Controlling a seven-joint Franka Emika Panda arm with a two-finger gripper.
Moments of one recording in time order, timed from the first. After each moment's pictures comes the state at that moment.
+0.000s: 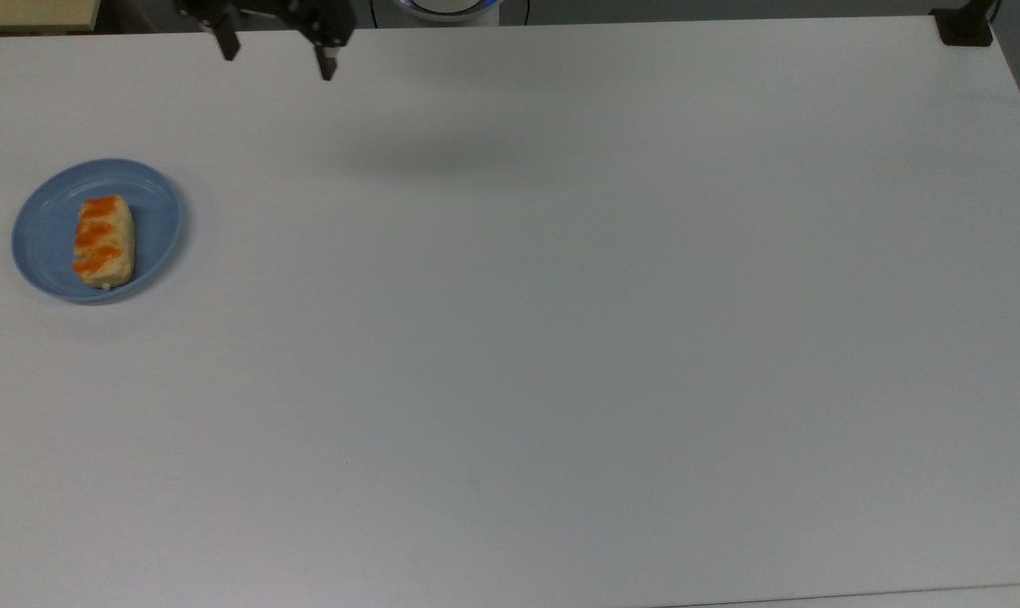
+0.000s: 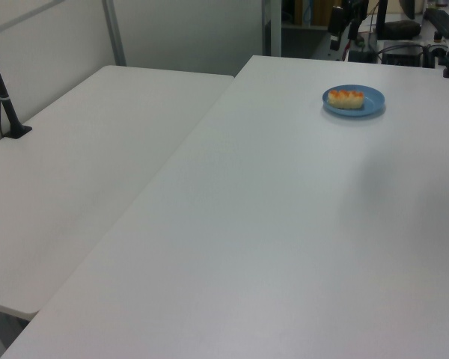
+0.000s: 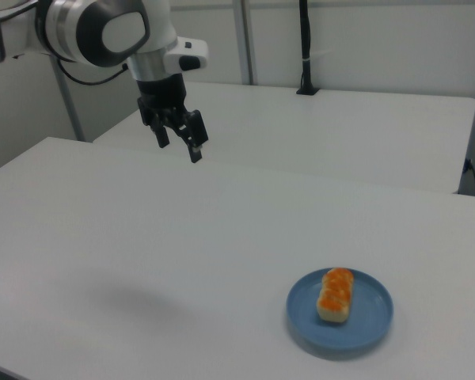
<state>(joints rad) -0.13 0.00 -0.02 -1.66 0.03 1.77 0.07</state>
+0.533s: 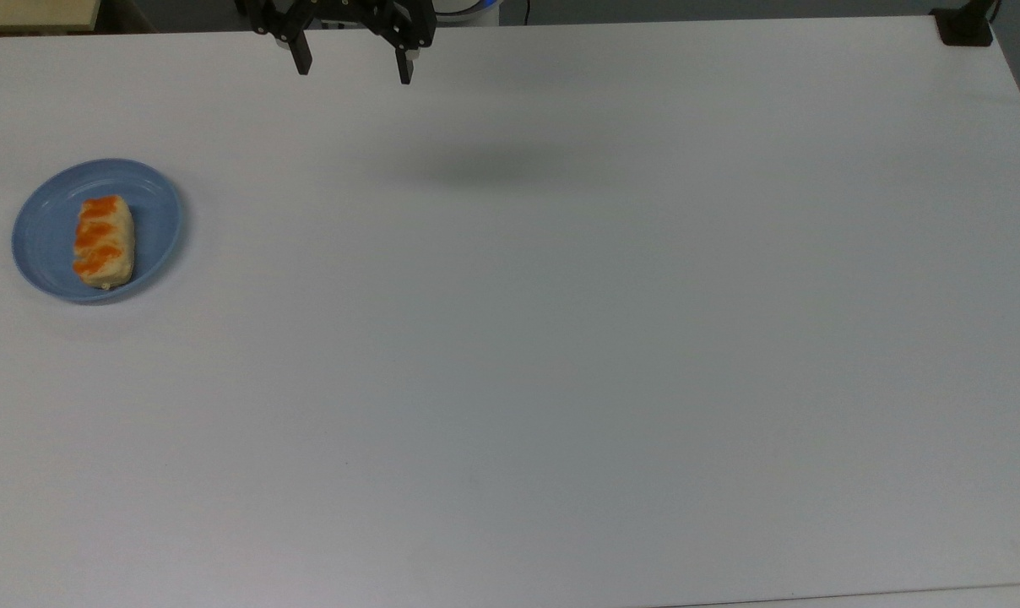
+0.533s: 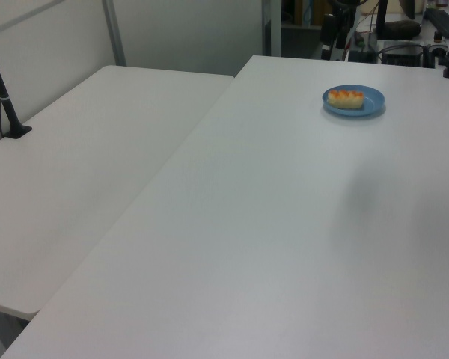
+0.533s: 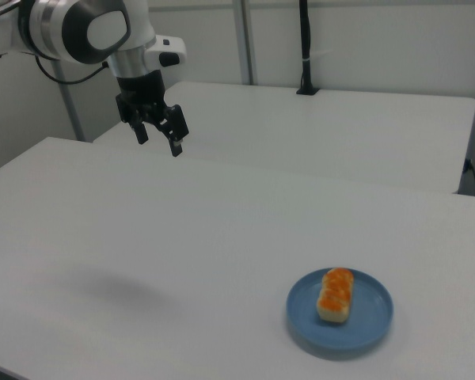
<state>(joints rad) -0.02 0.00 -0.04 -1.66 0.04 1.77 0.05</state>
